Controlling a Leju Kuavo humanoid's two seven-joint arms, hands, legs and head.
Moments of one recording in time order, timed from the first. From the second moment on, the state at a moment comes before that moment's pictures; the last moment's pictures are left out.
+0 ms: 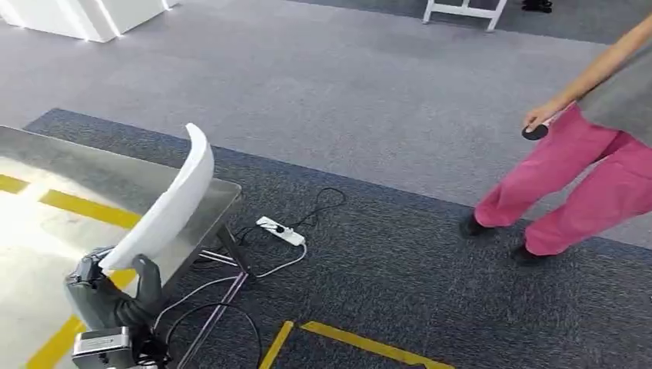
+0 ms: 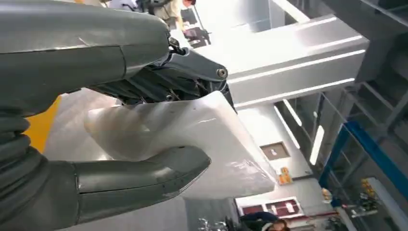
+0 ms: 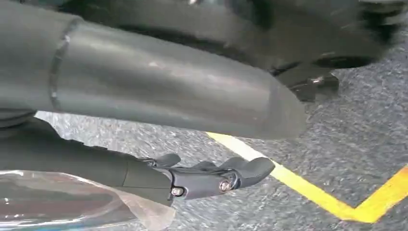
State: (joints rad) left arm 0.11 -0.11 -0.31 -1.65 -0.34 0.70 -0.69; right arm -0.05 0.12 0.89 -0.13 -0.77 -0.46 -0.15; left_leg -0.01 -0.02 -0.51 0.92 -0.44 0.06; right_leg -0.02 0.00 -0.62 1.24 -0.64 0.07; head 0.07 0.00
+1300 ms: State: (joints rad) left arm 0.11 -0.10 -0.32 -1.64 -0.34 0.70 -0.69; right arm -0.05 0.11 0.89 -0.13 -0.77 -0.46 -0.14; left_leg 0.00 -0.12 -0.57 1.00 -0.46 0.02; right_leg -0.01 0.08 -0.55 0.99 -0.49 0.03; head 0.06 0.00
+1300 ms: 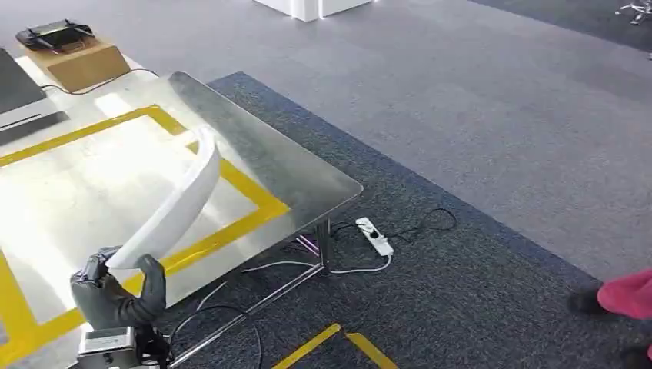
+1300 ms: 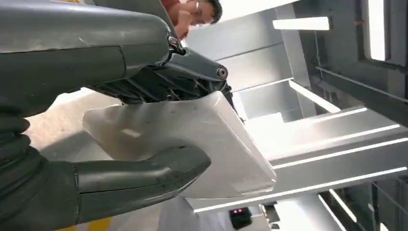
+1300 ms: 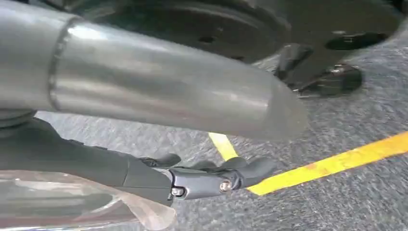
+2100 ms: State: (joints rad) left arm 0.11 -0.09 -0.33 -1.64 -0.34 0.70 -0.69; right arm -0.05 0.11 0.89 -0.13 -0.77 -0.46 -0.14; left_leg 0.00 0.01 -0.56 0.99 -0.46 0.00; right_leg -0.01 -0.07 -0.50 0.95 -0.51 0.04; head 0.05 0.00
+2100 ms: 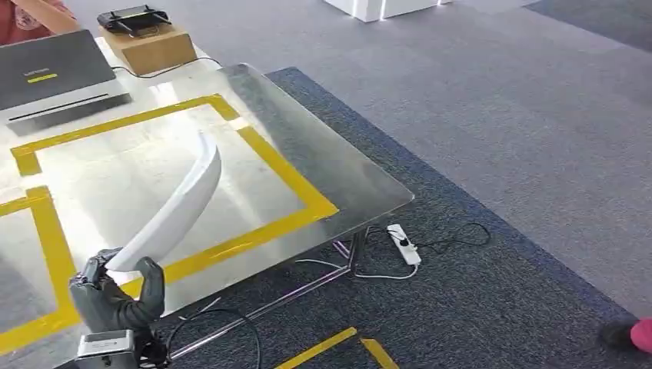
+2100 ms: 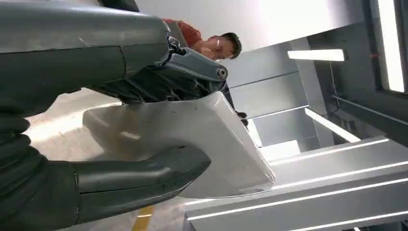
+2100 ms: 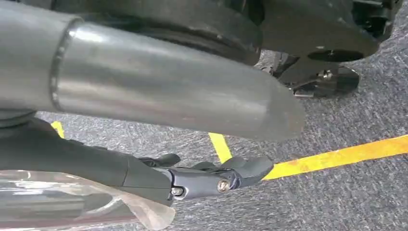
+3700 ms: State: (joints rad) left arm 0.11 -0.09 -0.33 -1.64 -0.29 0.66 -0.69; right arm -0.05 0.11 0.89 -0.13 -0.78 -0.46 -0.15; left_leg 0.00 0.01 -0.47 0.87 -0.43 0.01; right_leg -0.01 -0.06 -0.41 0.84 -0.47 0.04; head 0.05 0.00
